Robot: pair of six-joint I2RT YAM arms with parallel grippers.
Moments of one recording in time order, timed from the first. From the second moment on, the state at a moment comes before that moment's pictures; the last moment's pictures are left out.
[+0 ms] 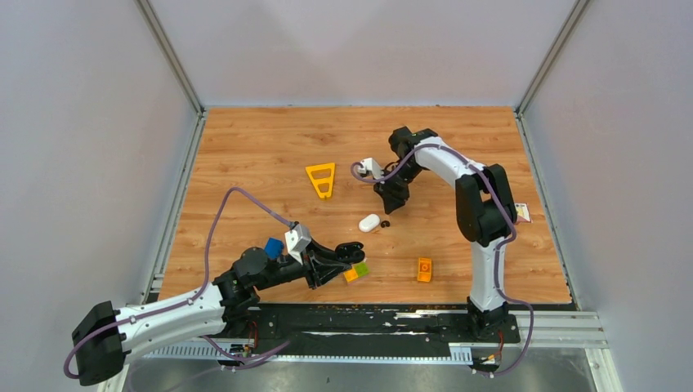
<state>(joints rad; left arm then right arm) -1.04 0.63 0.16 0.55 0.23 -0.36 0.41 2.07 1.64 -1.10 -0.60 -1.06</state>
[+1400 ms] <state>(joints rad) -1.04 0.64 0.15 0.56 0.22 -0.37 0.44 2.15 1.59 -1.15 -0.64 -1.07</state>
